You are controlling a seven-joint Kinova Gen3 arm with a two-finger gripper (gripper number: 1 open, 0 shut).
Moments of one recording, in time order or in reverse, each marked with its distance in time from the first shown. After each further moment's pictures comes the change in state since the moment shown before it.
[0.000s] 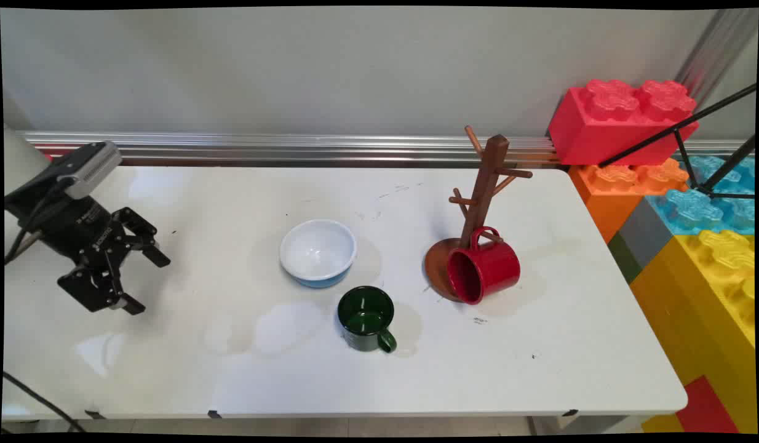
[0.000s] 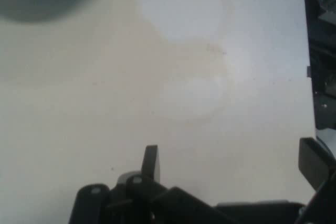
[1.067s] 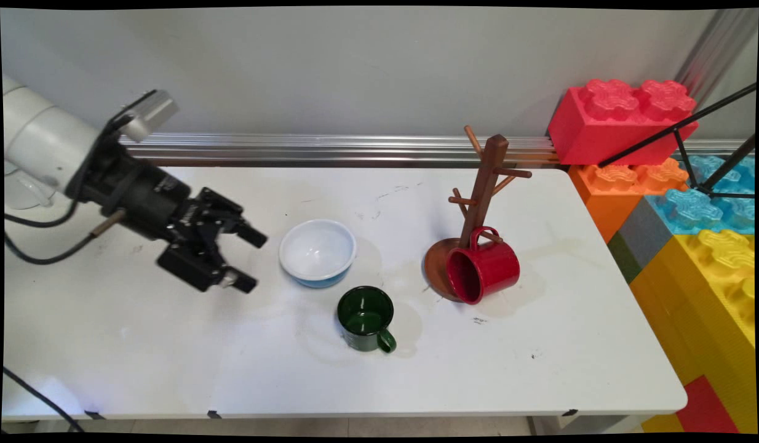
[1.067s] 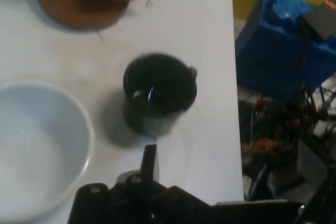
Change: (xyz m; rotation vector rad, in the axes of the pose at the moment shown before) arm 0.103 0.027 0.016 -0.040 0.392 -0.120
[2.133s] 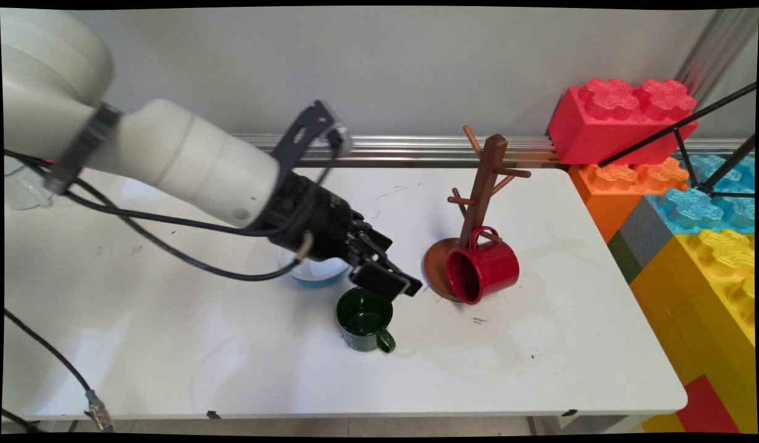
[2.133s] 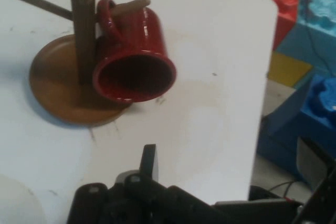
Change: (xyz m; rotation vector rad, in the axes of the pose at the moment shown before) arm 0.120 0.069 0.133 0.195 0.038 -0.165
